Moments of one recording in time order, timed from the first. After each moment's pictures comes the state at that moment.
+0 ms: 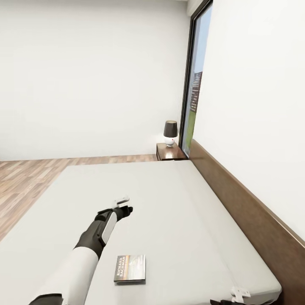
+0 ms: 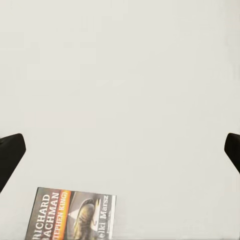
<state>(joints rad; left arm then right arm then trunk) -0.74 -0.17 0.12 -0.73 0.17 0.50 0.13 -0.43 -0.22 -0.17 -0.13 -0.04 0.02 0.54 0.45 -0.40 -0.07</state>
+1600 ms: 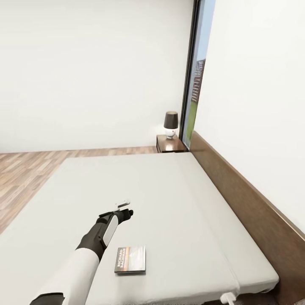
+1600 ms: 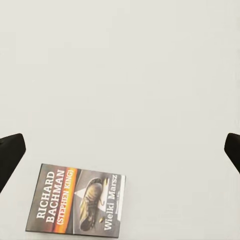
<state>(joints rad) -0.74 -0.17 0.11 -0.67 0.17 0.46 0.15 -0.43 -0.23 -0.14 -0.13 0.10 0.10 1.04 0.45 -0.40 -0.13</state>
